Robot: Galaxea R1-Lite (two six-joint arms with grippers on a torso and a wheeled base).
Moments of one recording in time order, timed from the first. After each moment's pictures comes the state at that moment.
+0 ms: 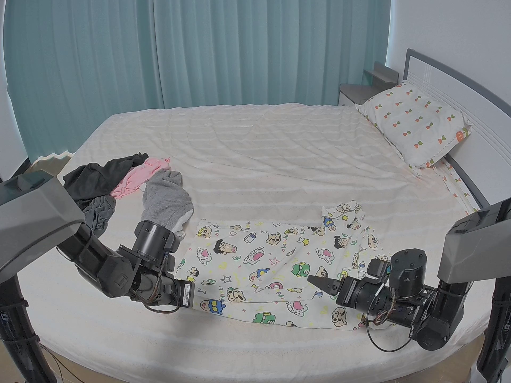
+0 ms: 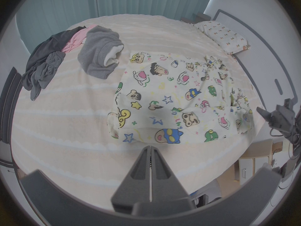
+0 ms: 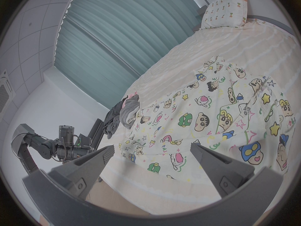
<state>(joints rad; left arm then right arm) -0.39 2.05 -0.77 -0.24 -0.01 -0.27 0.54 2.20 -0.29 -1.52 0.11 0.74</state>
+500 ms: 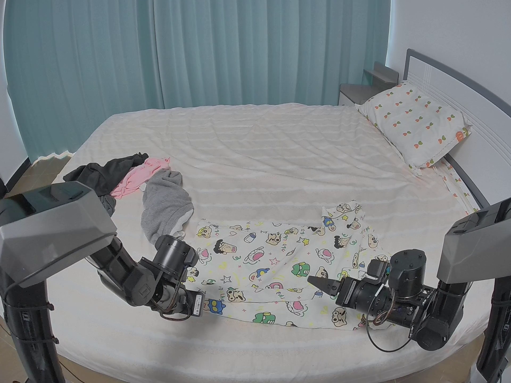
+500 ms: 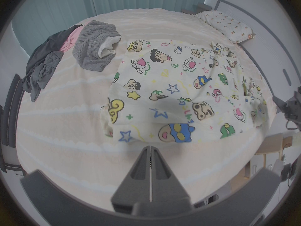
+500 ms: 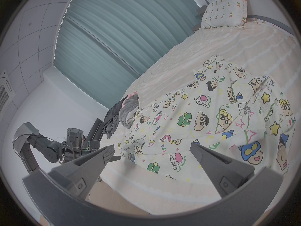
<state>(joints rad) -0.44 2.22 -0.83 -0.30 0.11 -0.27 0.54 2.20 -0.29 -1.52 0.10 0.74</state>
